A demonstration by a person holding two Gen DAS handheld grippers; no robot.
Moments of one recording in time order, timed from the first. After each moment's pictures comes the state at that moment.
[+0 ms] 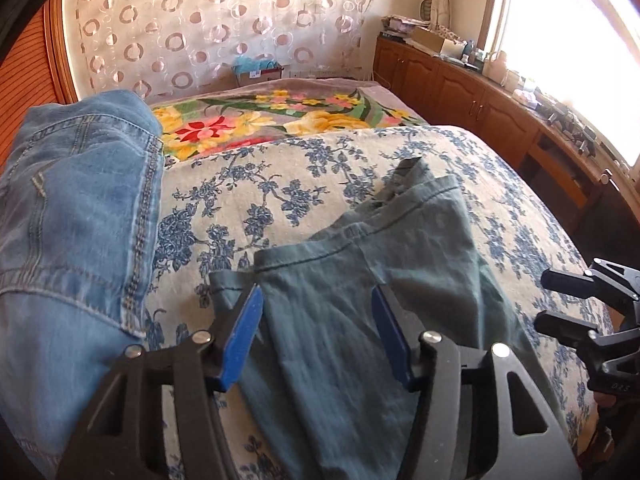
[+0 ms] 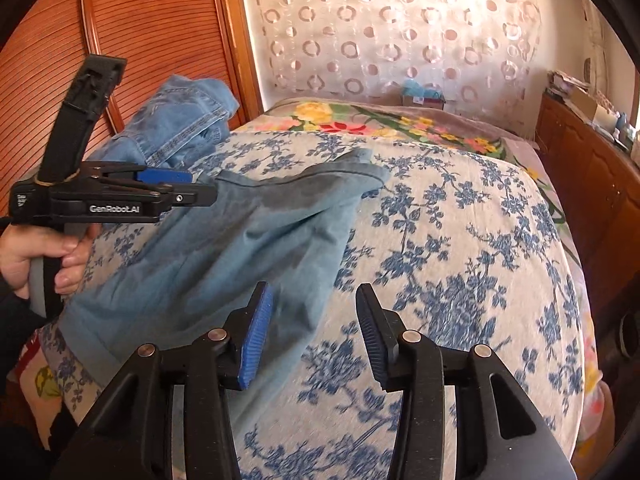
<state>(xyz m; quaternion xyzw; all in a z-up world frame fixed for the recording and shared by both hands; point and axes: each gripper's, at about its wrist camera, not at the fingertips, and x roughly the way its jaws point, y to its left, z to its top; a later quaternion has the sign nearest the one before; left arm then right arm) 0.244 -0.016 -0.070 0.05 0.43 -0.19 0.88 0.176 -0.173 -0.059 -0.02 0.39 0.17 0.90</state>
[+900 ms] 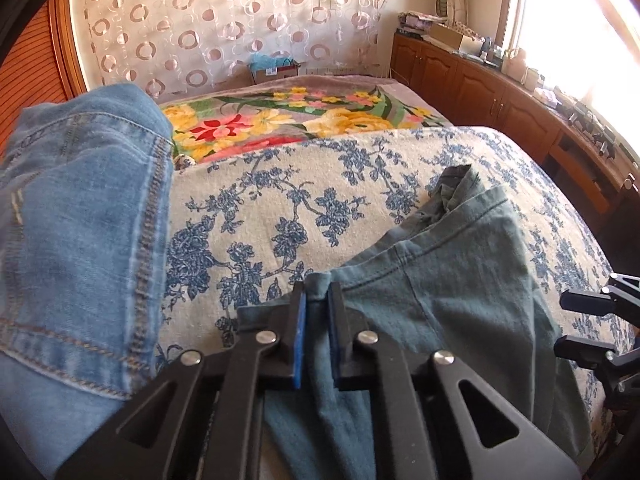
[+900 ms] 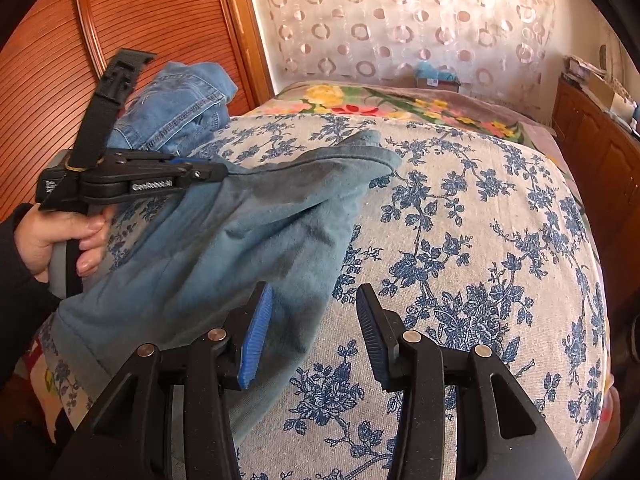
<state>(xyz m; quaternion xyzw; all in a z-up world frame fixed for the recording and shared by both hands) 0.279 -0.011 -0.083 0.05 0.43 -0.16 0.89 0.200 -0.169 -0.075 -0.02 0.42 0.20 0.89</state>
